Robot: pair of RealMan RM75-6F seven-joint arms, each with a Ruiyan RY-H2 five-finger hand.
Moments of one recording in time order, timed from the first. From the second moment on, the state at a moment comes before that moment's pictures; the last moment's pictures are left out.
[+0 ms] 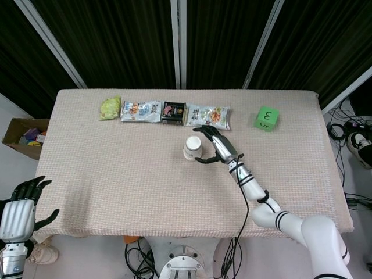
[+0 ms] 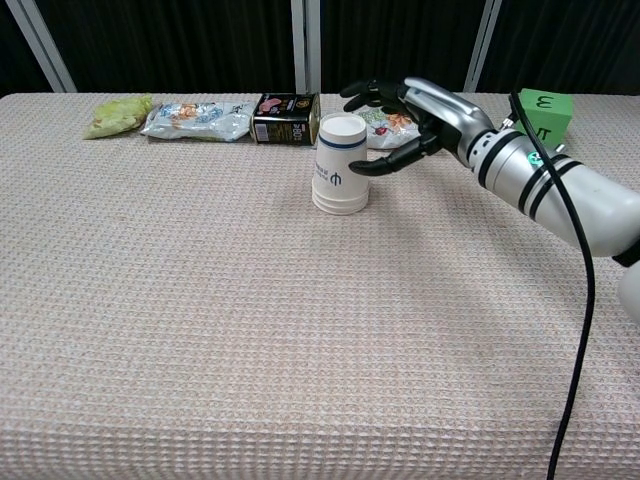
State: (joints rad) left arm 0.06 -1.23 0.00 -1.65 1.56 1.61 0.11; right arm 0.84 -1.89 0.17 -0.78 -1.47 1.01 0.79
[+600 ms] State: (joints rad) left arm 0.03 -1.23 -0.02 -1.64 1.58 1.62 0.15; right arm 0.54 -1.32 0.08 -1.43 -1.43 1.25 0.16
